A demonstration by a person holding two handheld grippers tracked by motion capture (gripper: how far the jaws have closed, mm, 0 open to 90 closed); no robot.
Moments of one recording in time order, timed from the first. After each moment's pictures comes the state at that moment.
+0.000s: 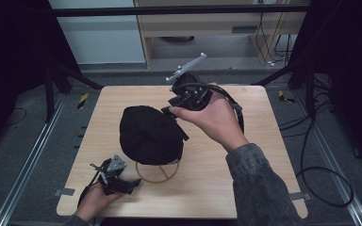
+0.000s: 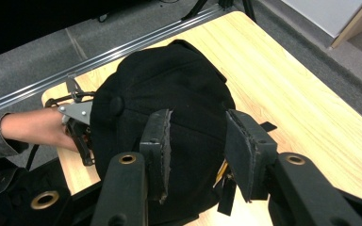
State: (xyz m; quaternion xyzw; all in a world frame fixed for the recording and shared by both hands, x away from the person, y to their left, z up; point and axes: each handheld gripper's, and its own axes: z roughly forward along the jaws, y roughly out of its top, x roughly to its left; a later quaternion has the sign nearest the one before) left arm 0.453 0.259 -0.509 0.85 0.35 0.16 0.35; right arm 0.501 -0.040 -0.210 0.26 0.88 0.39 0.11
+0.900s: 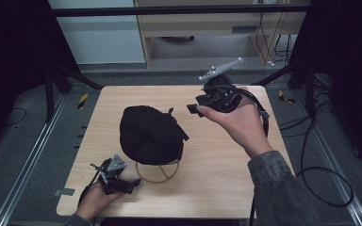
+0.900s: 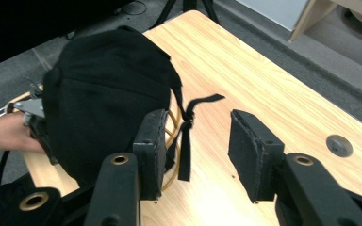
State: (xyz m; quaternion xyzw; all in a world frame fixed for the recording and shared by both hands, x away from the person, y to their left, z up) left arm 0.454 0.258 -0.509 0.85 0.35 0.16 0.35; right arm 0.499 -0.101 -0.221 0.32 0.84 0.40 0.15
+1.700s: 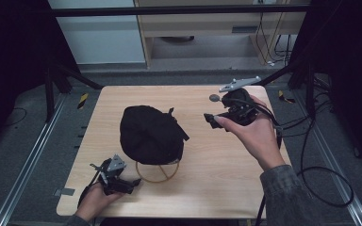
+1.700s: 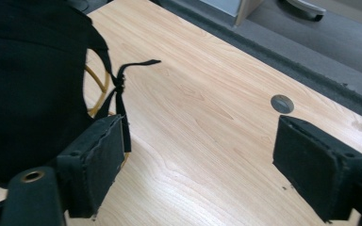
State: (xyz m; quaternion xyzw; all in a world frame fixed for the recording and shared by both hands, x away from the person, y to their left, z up) left arm 0.453 0.258 -0.509 0.85 0.35 0.16 0.35; right arm 0.496 -0.139 -0.262 0.40 0.81 0.37 0.22
